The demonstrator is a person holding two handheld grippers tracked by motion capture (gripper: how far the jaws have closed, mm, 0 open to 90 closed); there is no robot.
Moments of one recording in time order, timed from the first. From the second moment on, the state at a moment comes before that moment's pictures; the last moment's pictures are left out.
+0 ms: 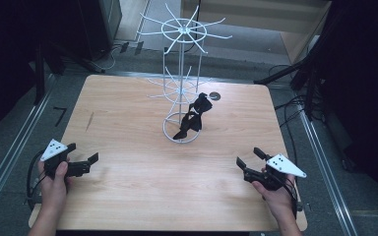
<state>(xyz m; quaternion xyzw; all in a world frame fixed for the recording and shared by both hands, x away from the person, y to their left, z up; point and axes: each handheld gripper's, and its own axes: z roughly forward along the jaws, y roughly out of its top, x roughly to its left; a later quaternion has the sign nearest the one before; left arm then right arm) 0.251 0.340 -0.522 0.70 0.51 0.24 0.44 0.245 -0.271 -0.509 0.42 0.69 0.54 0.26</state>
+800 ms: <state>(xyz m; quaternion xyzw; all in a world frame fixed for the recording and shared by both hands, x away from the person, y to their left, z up) 0.251 0.344 -0.522 0.68 0.51 0.23 0.47 0.234 -0.294 -0.521 0.45 0.69 0.50 0.27</state>
